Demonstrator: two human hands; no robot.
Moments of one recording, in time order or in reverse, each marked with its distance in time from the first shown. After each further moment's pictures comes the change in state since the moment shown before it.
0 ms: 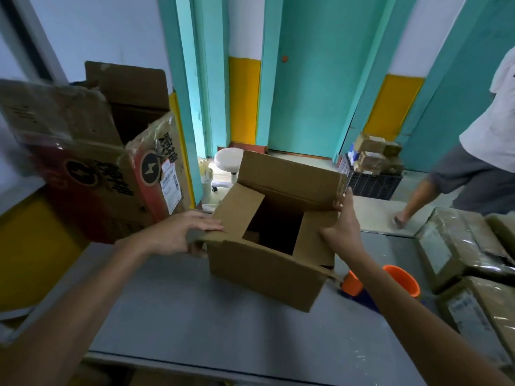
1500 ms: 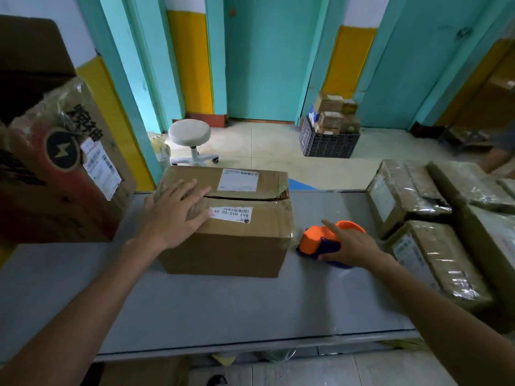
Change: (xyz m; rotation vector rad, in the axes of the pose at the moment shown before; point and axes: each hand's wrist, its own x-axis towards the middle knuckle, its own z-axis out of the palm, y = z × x) left_hand 0.062 0.052 0.063 0.463 0.280 -0.171; right_hand -0.034 0.148 -0.079 -0.890 -0.510 0.102
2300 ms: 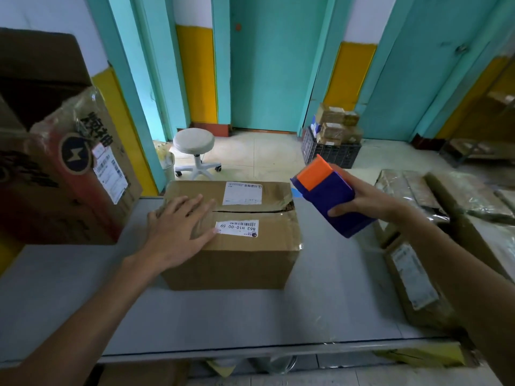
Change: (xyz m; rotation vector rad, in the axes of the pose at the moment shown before) left_hand -0.033 0.018 -0.008 0.046 -0.072 -0.010; right_hand -0.025 -0.022 -0.135 0.784 -0.058 -0.372
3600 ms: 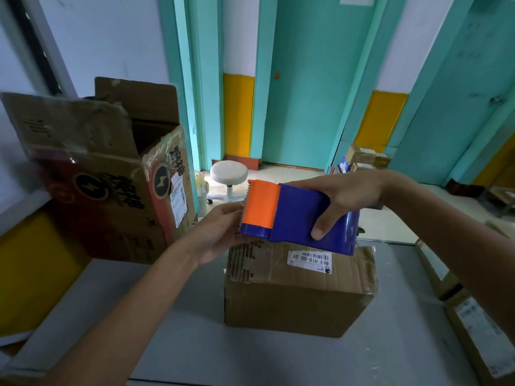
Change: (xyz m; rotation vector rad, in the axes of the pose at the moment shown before) left_hand -0.014 -0.040 -0.073 -1.814 -0.163 0.017; right_hand 0.042 -0.212 0.066 -0.348 -0.581 -0.116
